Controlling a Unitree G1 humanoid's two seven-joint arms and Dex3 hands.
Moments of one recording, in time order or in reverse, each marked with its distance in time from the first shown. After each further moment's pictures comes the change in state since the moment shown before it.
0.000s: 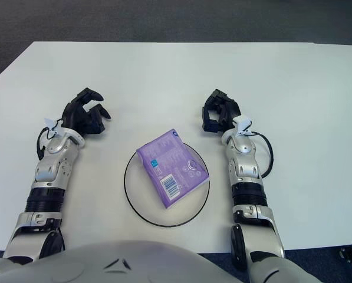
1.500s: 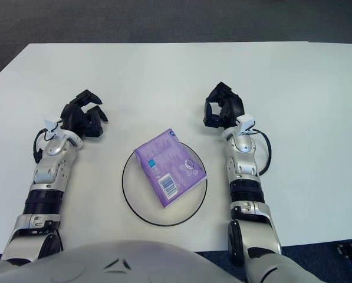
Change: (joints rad) left arm 0.019 0.010 0.003 0.002 0.042 -0.016 0.007; right arm -0.029 0.018 -0.023 0.046 0.032 -0.142 0.000
